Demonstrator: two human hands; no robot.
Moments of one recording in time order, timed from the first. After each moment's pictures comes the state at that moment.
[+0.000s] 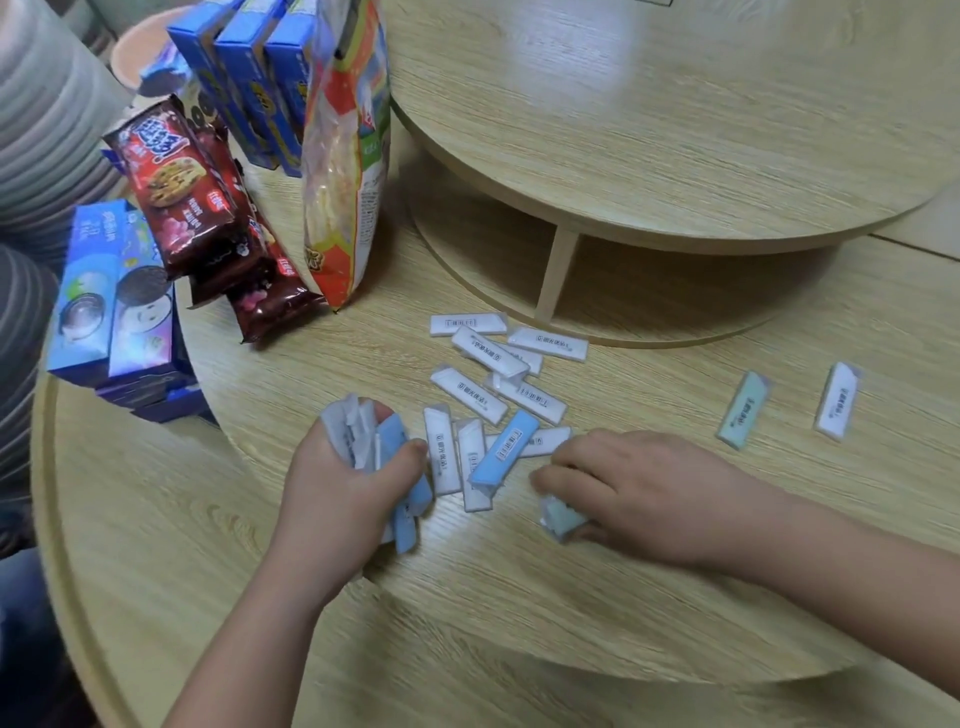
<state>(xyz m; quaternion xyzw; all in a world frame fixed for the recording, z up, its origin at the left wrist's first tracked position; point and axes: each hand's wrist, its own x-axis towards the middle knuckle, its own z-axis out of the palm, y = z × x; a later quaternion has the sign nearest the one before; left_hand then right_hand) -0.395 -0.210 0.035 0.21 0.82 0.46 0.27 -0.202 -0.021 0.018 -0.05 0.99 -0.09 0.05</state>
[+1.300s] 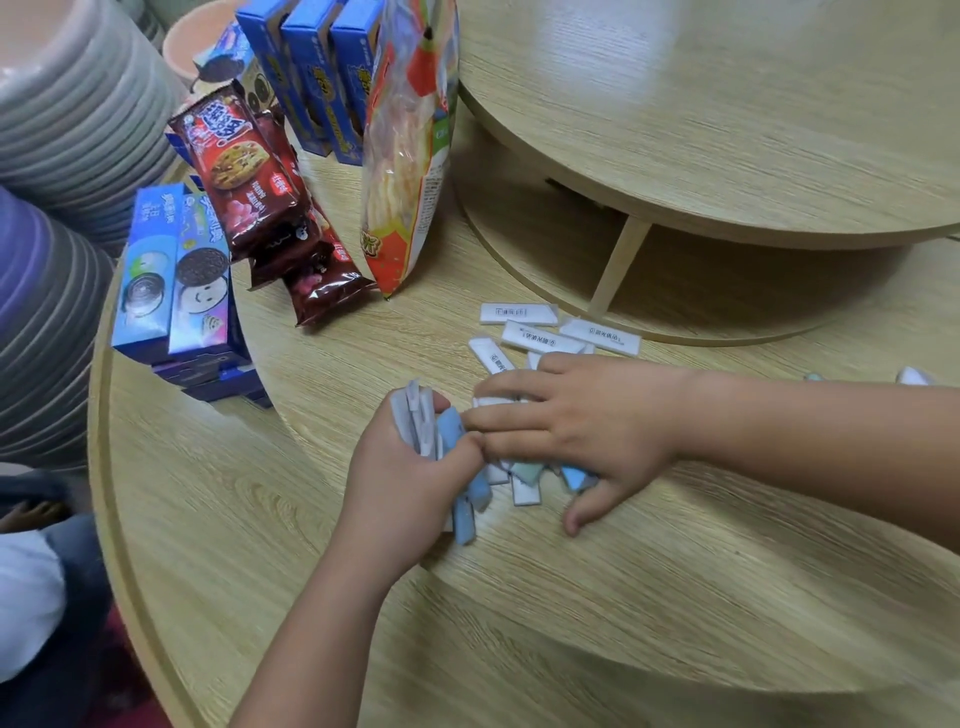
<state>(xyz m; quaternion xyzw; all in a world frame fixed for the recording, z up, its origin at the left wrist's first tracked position) -0.397 -0.214 0.022 0.20 0.80 0.48 0.30 -0.308 -0.010 0.023 -0.27 0.96 0.03 0.08</state>
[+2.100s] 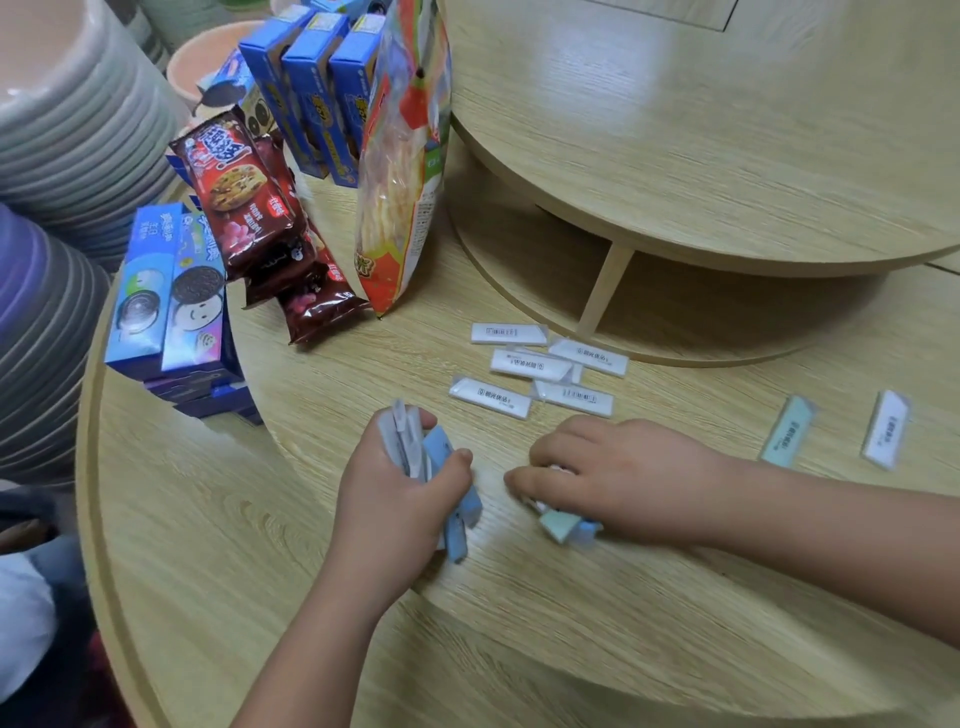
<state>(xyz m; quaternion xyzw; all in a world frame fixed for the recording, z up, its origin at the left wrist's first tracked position) -0.392 -0.214 0.021 0.18 0.81 0.48 0.27 -0.253 -0.022 0.010 -0.15 0.99 -0.04 0.00</state>
